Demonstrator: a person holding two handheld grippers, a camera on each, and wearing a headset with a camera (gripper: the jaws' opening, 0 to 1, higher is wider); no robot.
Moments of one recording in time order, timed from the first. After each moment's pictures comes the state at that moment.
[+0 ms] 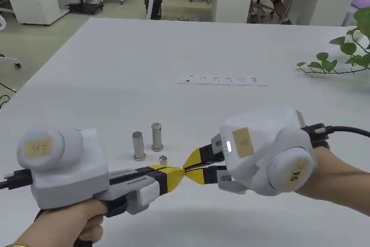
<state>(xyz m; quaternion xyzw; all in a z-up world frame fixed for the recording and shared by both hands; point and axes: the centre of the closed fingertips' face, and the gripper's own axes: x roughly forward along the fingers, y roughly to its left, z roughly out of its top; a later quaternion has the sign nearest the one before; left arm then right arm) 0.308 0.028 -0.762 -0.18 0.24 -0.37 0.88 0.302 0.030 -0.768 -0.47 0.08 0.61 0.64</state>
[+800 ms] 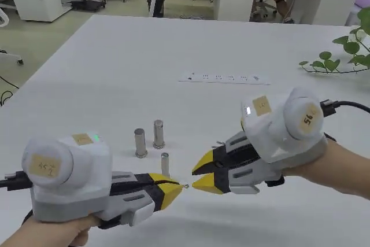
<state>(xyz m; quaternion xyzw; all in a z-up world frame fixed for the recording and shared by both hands) 0.288 0.029 -0.780 0.00 0.23 -0.45 0.86 0.291 0.015 -0.780 -0.27 0.22 0.66 0.67</state>
